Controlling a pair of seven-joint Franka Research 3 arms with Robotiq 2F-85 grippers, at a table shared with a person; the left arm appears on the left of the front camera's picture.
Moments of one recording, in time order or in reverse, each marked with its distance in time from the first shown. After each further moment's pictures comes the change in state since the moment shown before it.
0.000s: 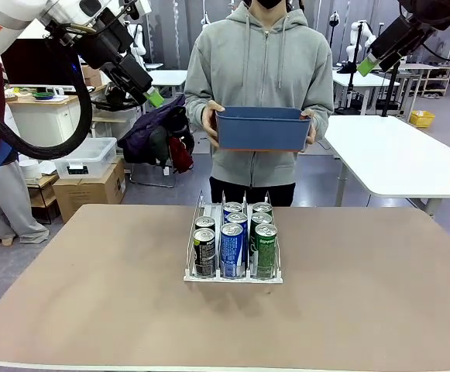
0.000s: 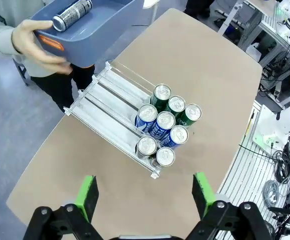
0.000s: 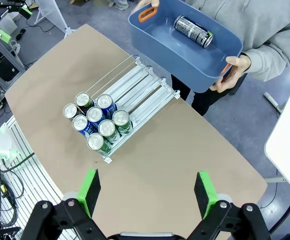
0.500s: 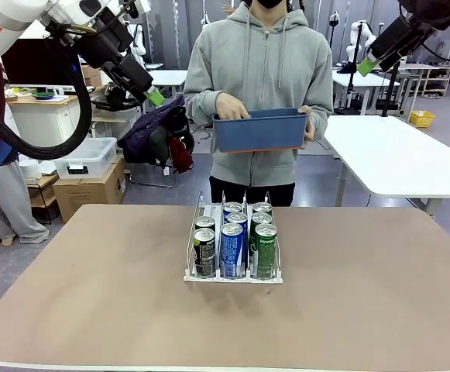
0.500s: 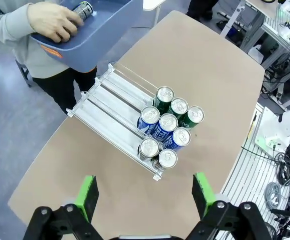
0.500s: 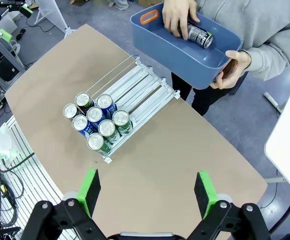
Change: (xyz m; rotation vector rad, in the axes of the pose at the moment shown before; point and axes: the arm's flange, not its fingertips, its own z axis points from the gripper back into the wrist) left arm 0.000 0.000 -0.001 0.012 -0.007 0.001; right arm 0.000 0.000 0.000 0.000 0.000 0.000
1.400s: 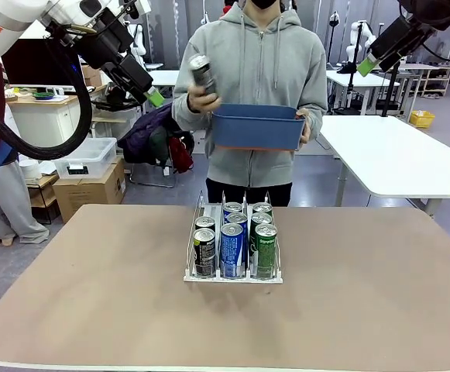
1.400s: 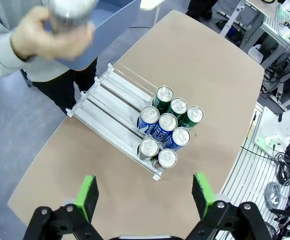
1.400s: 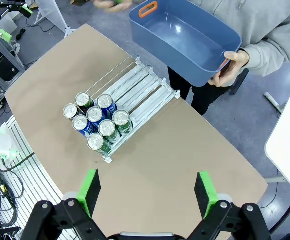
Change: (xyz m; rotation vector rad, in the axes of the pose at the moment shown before) left arm 0.000 0.000 0.000 -0.001 0.001 0.000; right arm 0.000 0.000 0.000 0.000 0.000 0.000
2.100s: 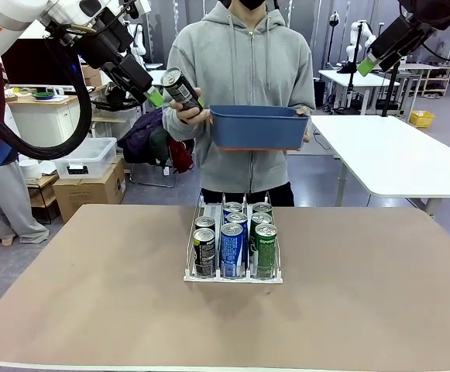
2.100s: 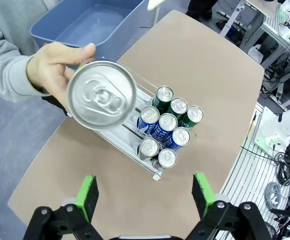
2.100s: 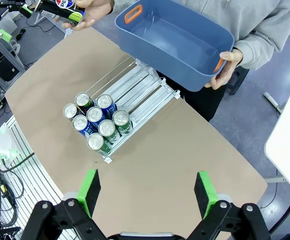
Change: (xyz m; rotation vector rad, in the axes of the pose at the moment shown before) left arm 0.000 0.000 0.000 0.000 0.000 0.000; right arm 0.000 0.000 0.000 0.000 0.000 0.000
